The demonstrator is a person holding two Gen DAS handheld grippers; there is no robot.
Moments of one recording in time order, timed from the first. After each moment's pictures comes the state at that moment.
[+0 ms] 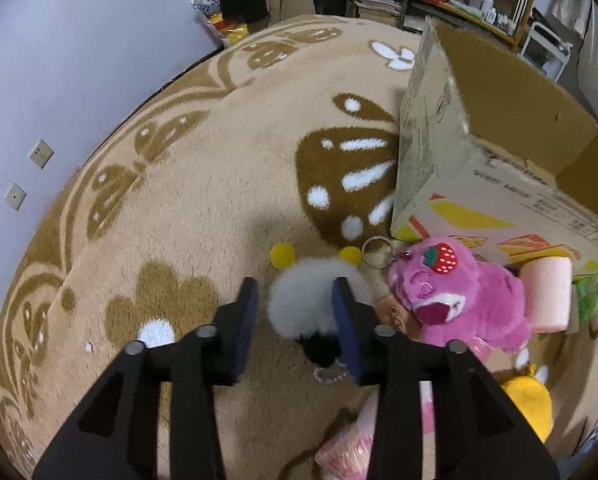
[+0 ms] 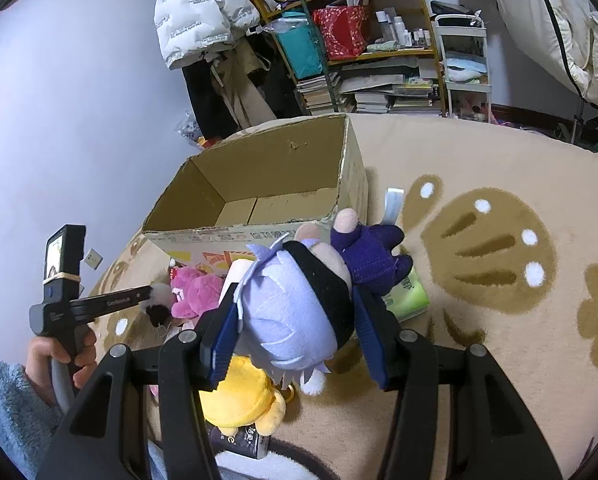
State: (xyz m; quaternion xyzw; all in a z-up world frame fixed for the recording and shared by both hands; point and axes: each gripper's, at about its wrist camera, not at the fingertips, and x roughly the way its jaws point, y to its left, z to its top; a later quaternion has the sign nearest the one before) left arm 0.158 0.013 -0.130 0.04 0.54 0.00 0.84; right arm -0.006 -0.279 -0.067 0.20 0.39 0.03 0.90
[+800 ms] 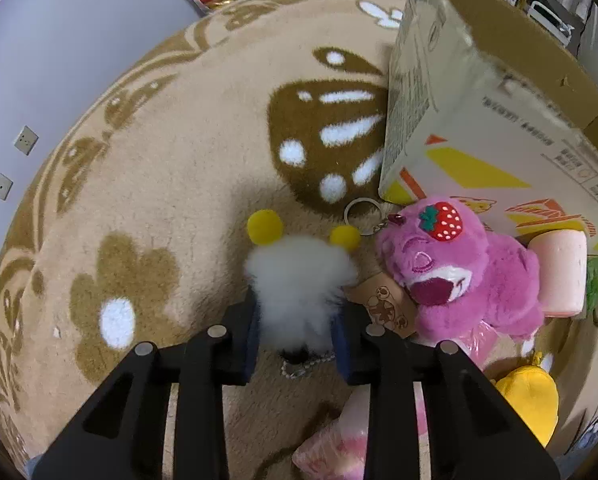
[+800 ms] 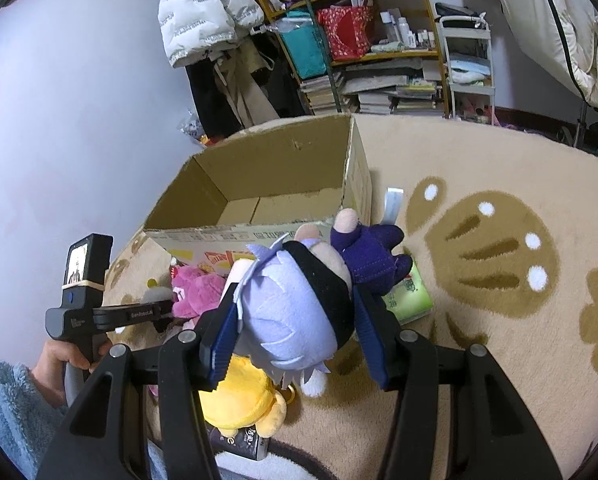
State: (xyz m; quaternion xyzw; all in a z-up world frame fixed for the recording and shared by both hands) left arm 0.155 0.002 -0.153 0.03 0.58 -0.02 0.82; right arm -0.008 -0.278 -0.064 0.19 0.37 0.03 0.91
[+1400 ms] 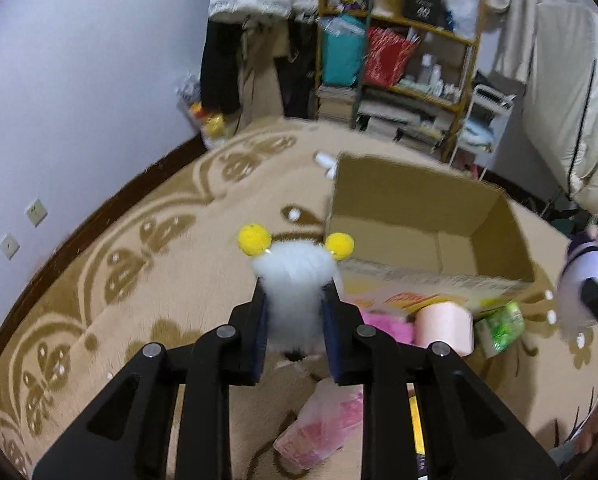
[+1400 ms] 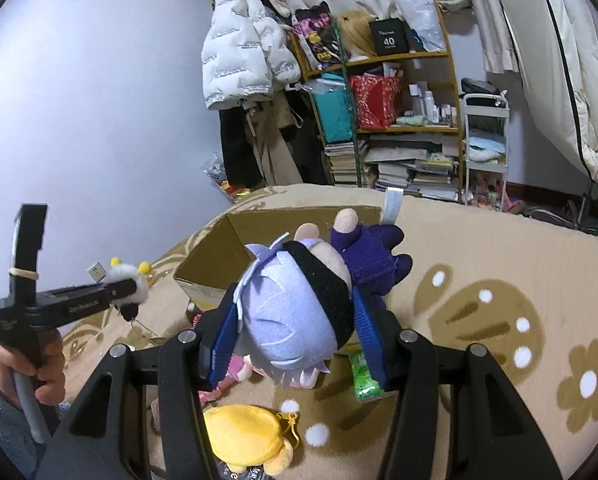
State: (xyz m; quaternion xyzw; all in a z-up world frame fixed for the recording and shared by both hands) left arm 0.096 -0.015 -0.018 0.02 0.39 -0.07 0.92; right arm -0.009 -0.261 -0.018 0.13 0.28 0.05 0.95
